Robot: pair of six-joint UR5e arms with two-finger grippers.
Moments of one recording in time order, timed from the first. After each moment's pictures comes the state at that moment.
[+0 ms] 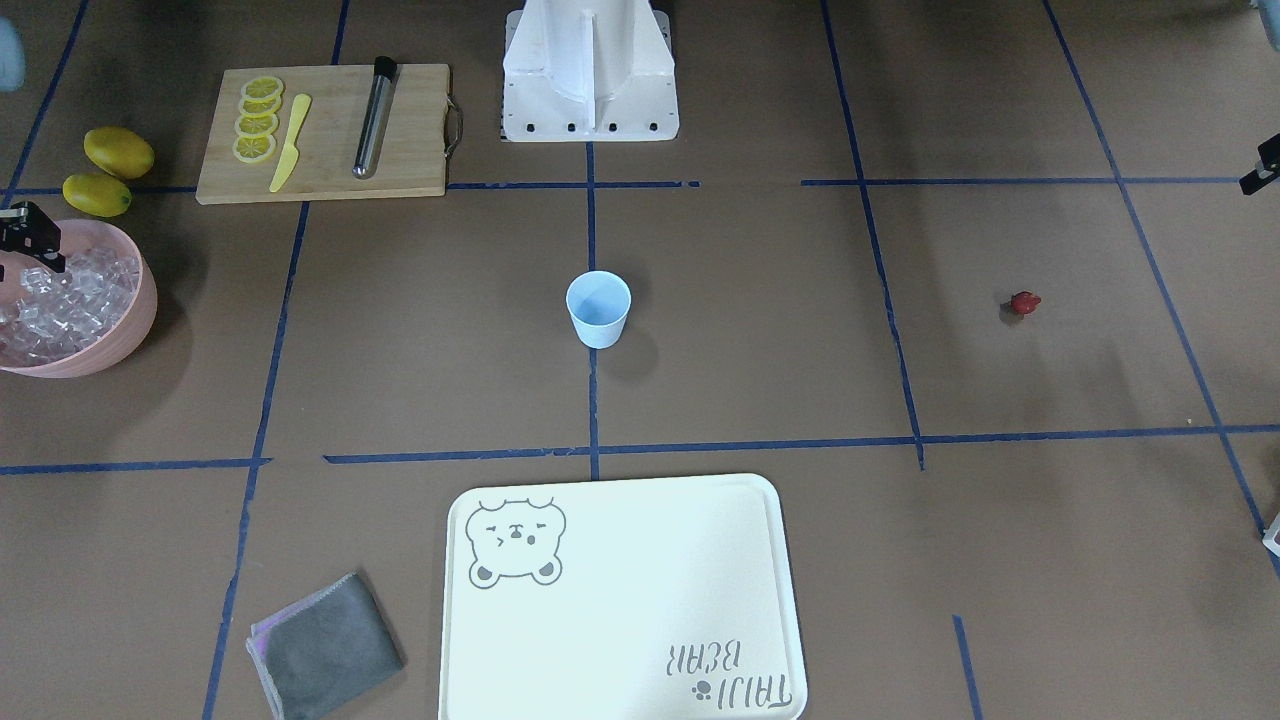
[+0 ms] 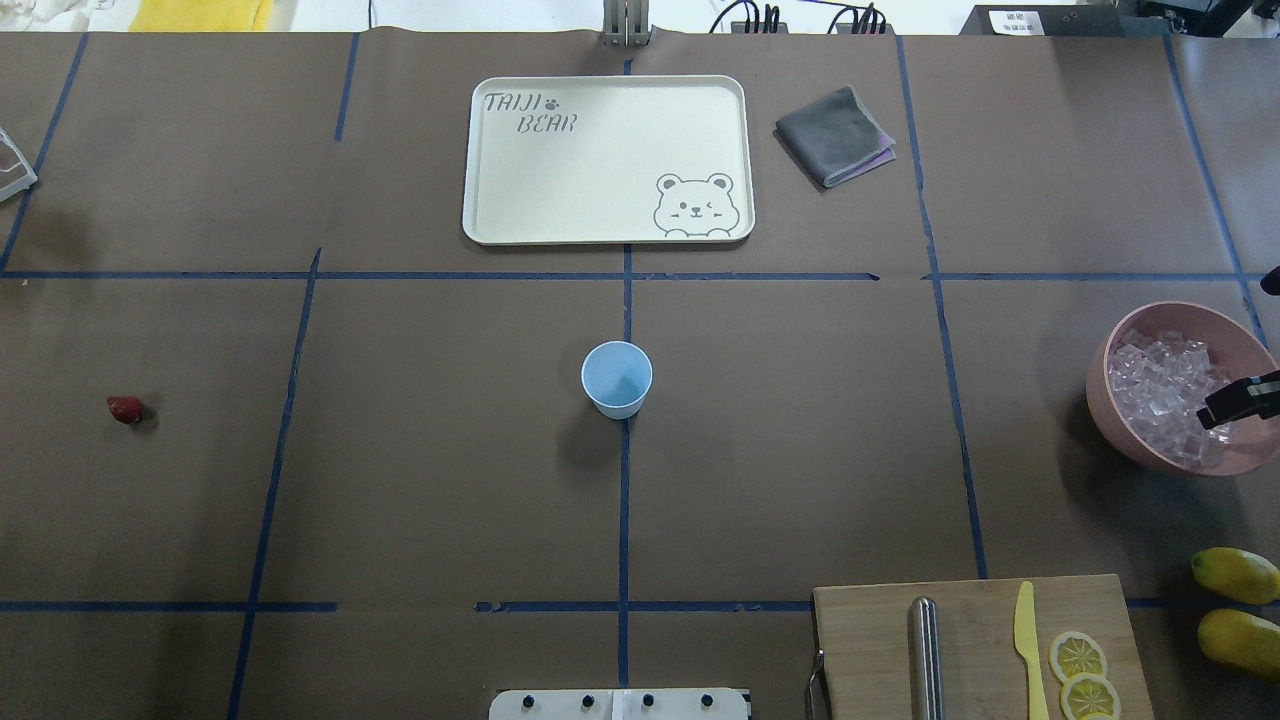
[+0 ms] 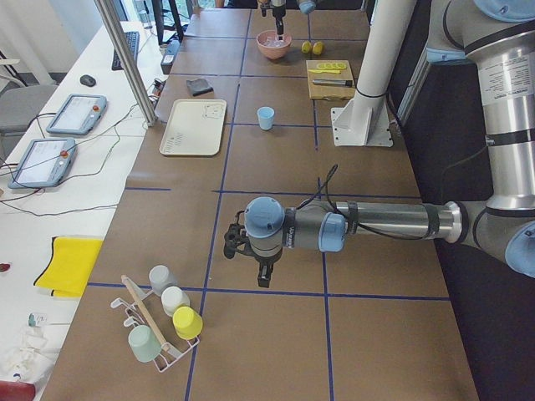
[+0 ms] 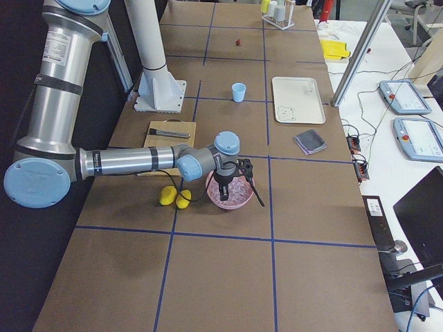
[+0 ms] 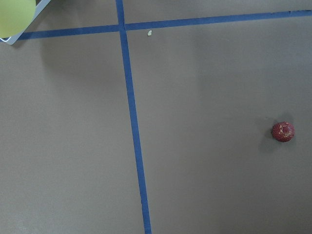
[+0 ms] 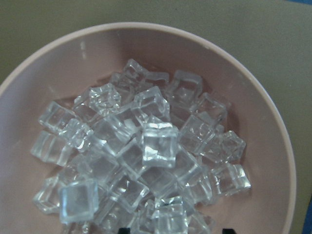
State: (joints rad) left arm -1.51 -1.33 -1.81 -1.65 -2.47 0.03; right arm 1.08 -1.81 1.85 -1.23 2.25 0.44
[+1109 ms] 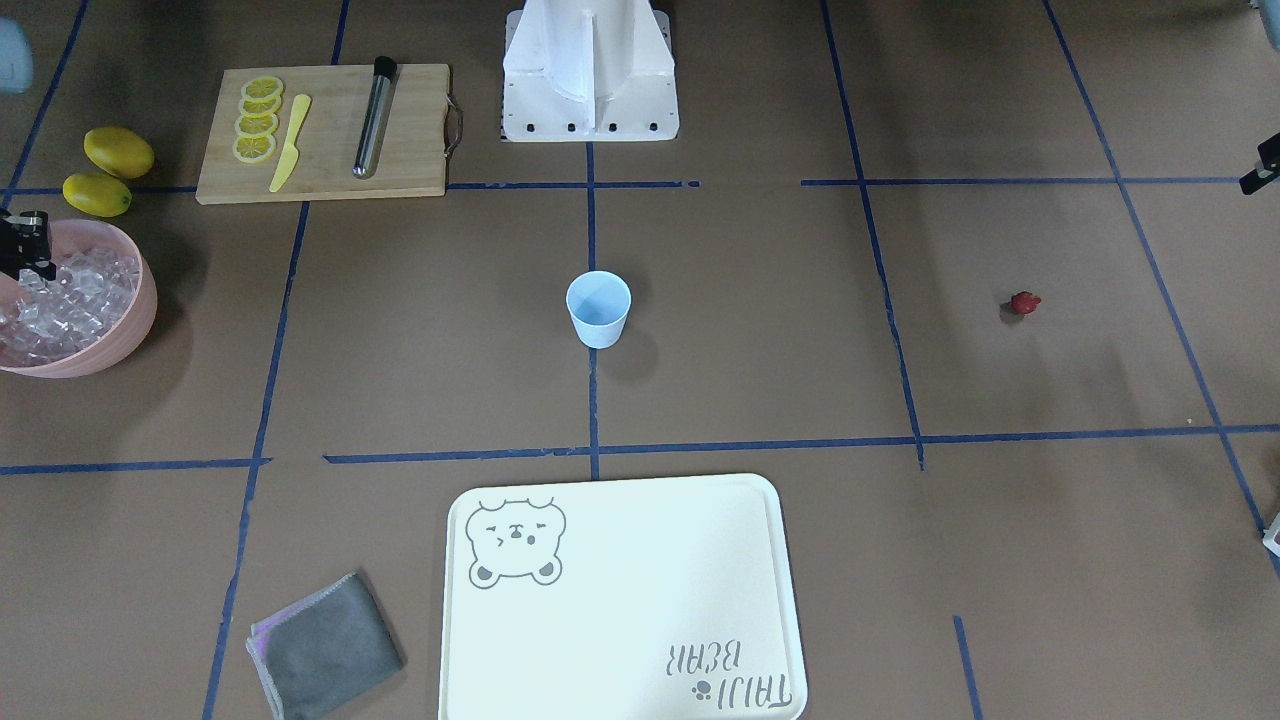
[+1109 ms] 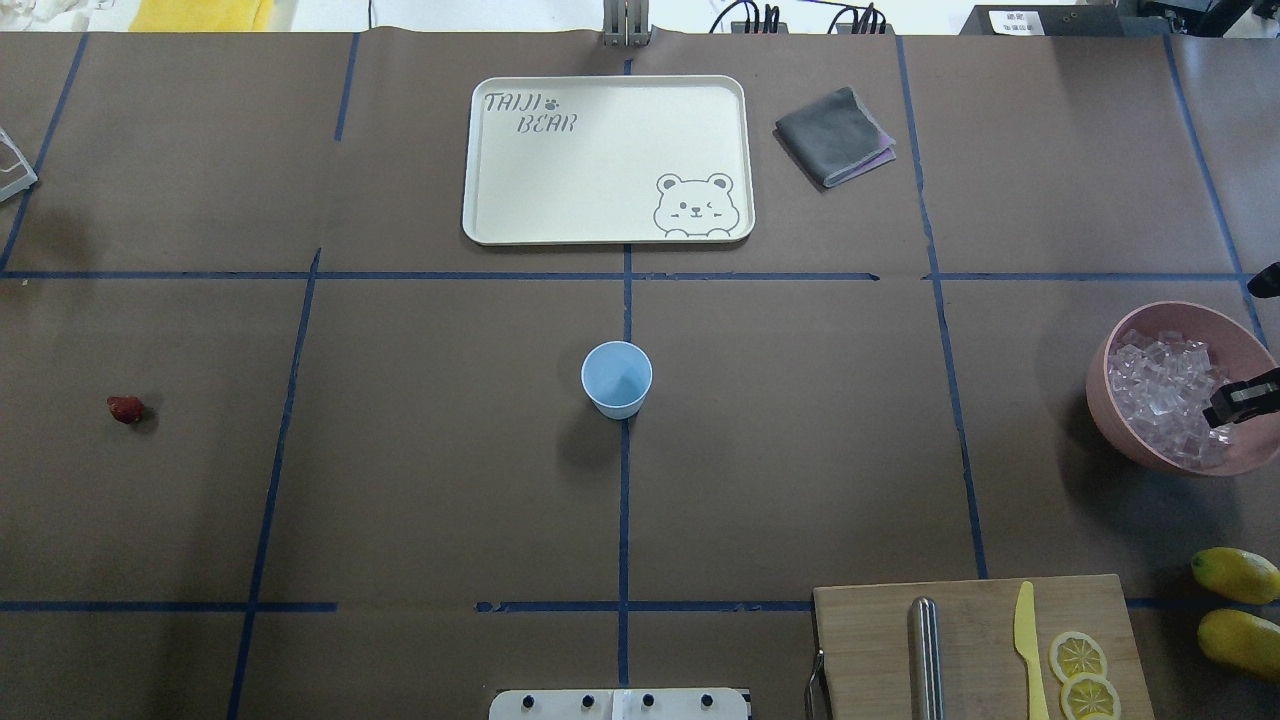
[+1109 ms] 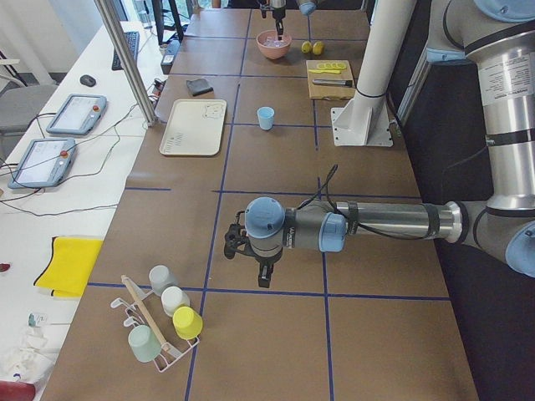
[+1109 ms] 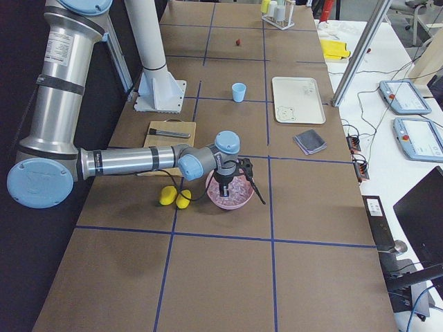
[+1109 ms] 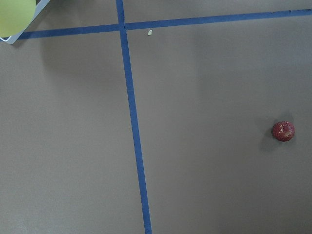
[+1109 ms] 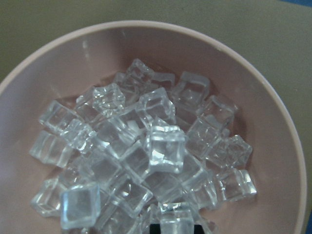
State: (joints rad) left arm -1.51 -1.33 -1.81 -1.65 -2.47 0.04; right arm 1.06 -1.81 1.84 -1.23 2.24 0.44
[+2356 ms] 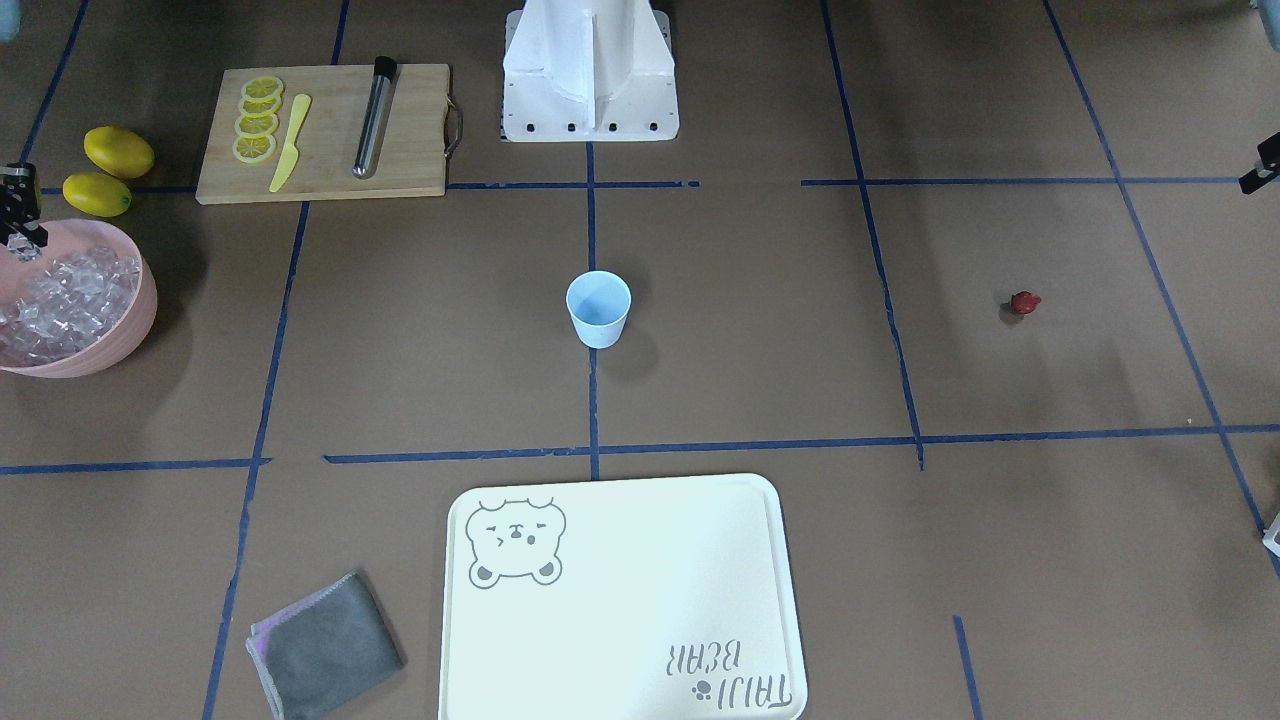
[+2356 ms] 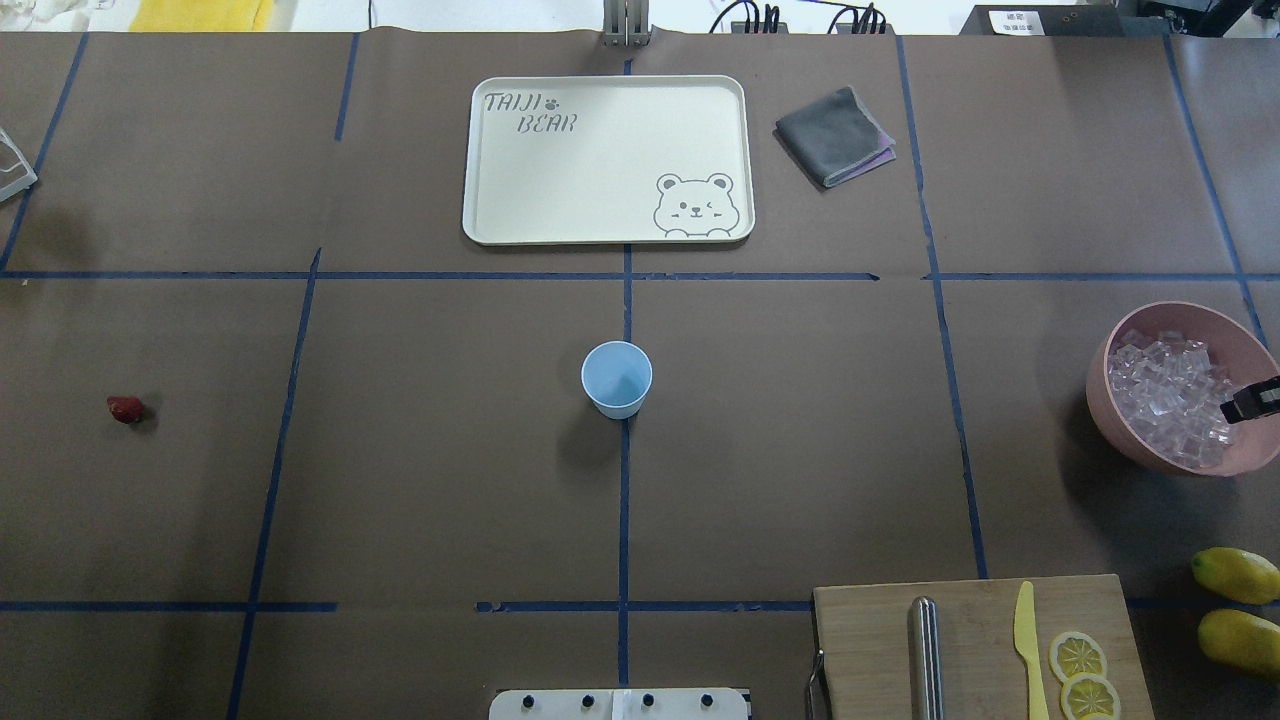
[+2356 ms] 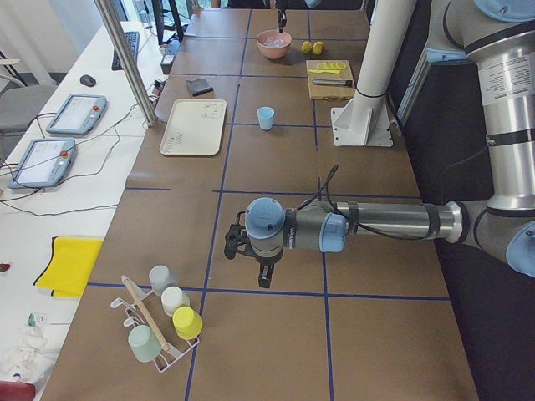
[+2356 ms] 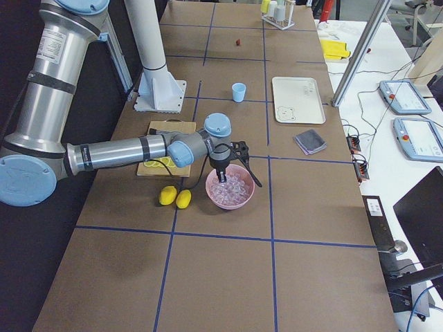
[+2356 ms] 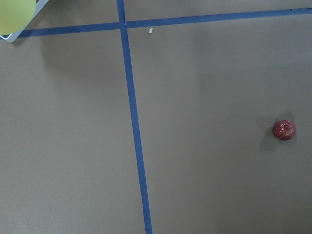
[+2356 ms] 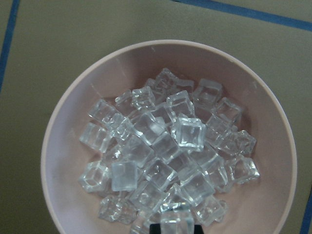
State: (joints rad) left arm -1.51 -1.33 -1.81 -1.65 -2.47 0.04; right arm 1.10 -1.87 2.04 -1.23 2.24 0.47
